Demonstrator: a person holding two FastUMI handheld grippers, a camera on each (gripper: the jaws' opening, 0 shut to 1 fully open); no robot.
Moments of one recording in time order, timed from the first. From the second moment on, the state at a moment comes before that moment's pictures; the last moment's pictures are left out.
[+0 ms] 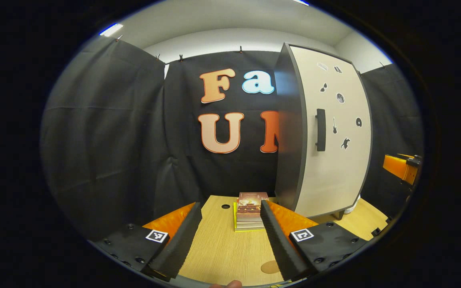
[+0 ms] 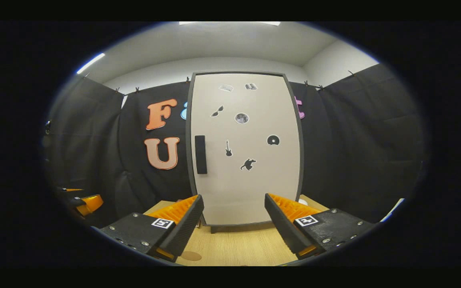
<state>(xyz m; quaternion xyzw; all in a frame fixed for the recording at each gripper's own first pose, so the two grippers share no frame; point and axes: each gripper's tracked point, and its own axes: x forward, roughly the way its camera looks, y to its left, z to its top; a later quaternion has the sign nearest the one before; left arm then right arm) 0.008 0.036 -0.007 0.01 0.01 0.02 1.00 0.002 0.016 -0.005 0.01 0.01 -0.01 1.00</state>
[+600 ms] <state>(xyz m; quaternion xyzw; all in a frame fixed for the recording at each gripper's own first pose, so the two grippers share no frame) 0.023 0.073 -0.029 0.00 0.03 0.04 1.00 0.105 0.084 0.036 -0.01 -0.01 0.04 1.00</state>
